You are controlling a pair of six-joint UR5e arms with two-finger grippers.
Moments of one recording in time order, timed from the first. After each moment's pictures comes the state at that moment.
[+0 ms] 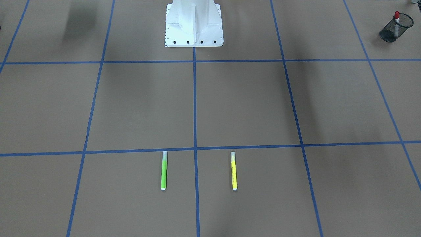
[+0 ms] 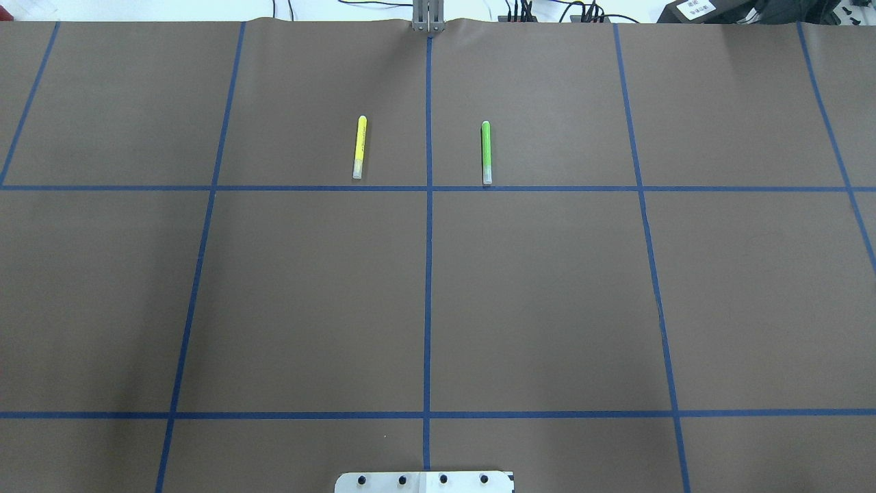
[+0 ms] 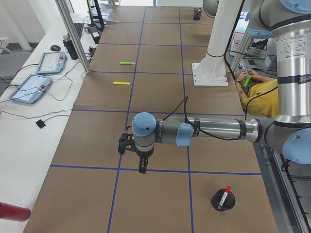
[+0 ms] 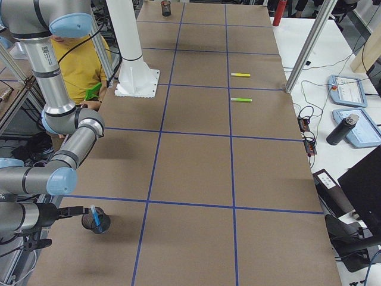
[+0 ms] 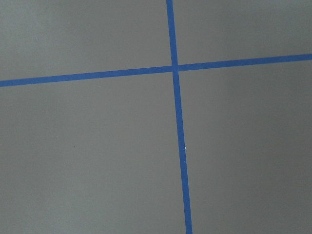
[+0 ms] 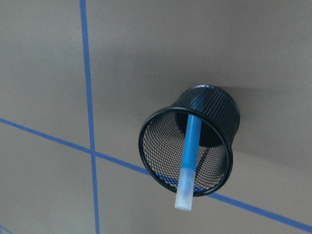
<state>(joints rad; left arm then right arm) -1.56 -1.42 -1.75 -1.62 -2.35 0.01 3.04 -2.09 1.77 -2.30 2.04 -0.19</state>
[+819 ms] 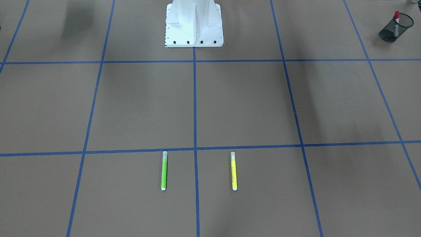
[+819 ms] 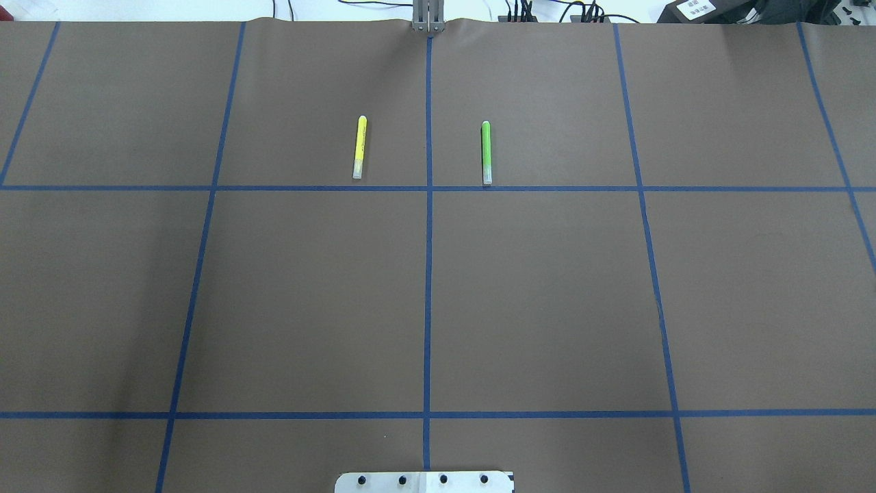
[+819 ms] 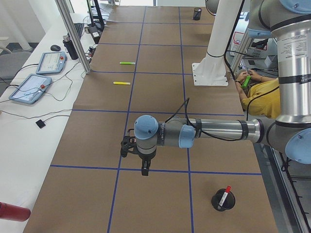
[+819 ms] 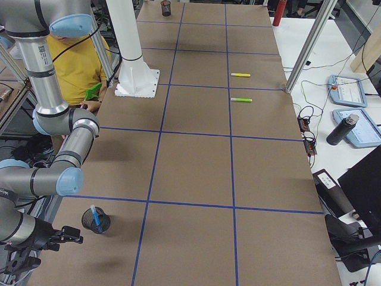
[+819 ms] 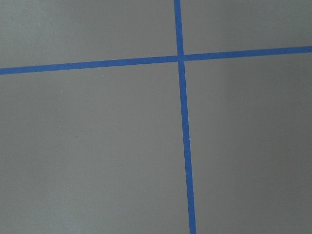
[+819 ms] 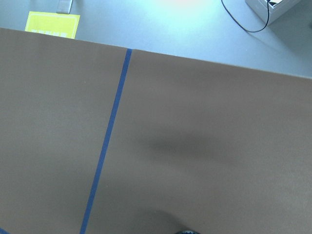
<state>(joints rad) -1.56 -1.40 -1.75 -1.62 -2.35 0.02 2.86 -2.08 1.77 -1.82 2.05 -0.02</state>
